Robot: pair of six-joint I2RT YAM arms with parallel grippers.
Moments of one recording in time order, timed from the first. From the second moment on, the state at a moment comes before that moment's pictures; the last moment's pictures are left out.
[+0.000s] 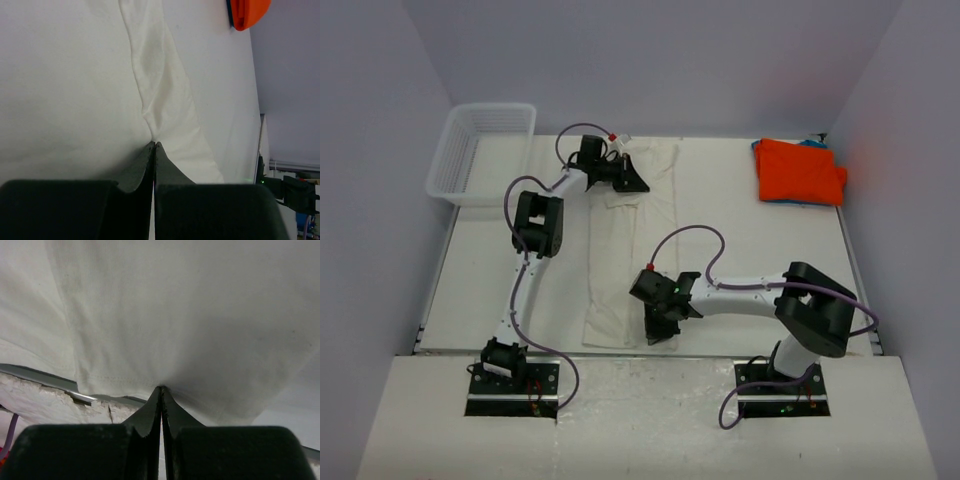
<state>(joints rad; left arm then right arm) -0.26 2.74 2.23 -0.16 0.98 -0.50 1.12 1.64 0.88 -0.52 -0.06 1.06</state>
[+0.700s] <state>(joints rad) -0.21 2.77 2.27 -0.13 0.99 -0.54 1.09 1.66 0.93 -0.64 0.04 1.10</state>
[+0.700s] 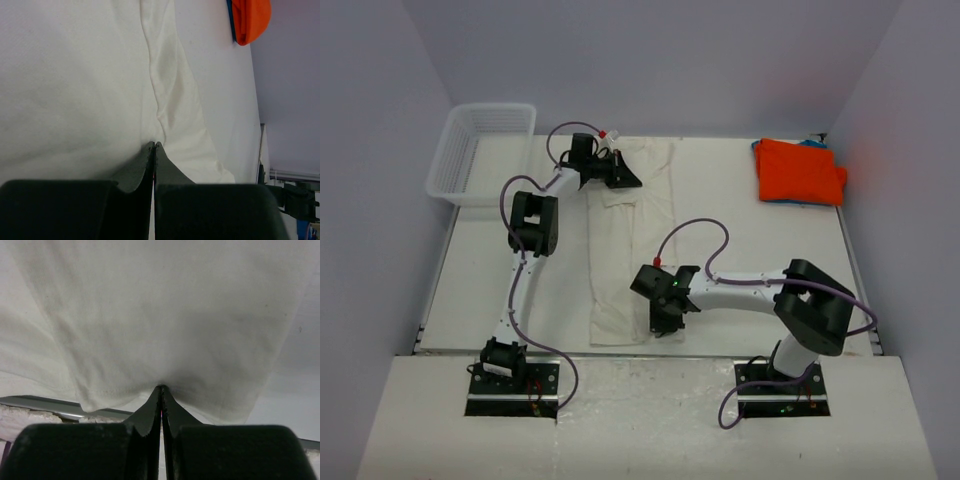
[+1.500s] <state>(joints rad) -0.30 2.02 2.00 -0.41 0.61 -0.42 1.11 1.20 1.01 -0.85 0.27 0.94</state>
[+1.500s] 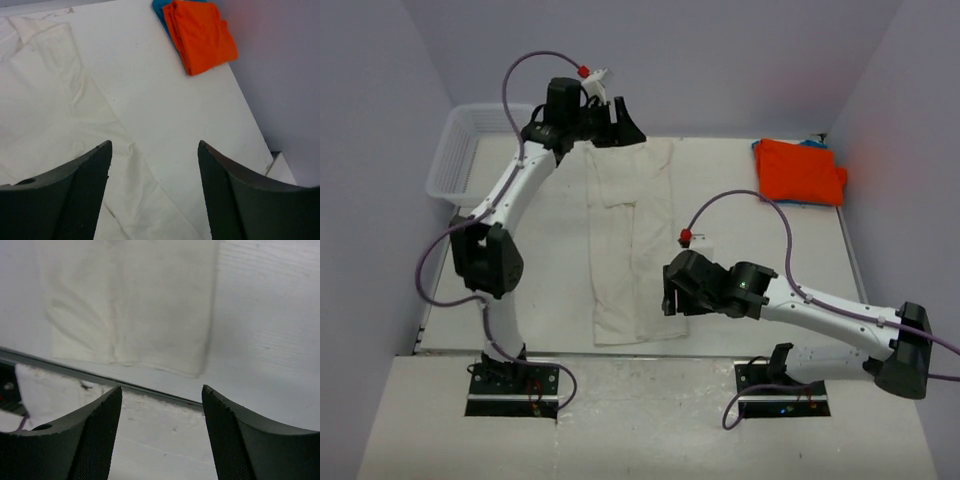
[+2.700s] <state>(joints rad) -0.45 1.04 0.73 -0.70 0.15 -0.58 0.91 1.03 0.32 -0.20 -0.02 1.16</state>
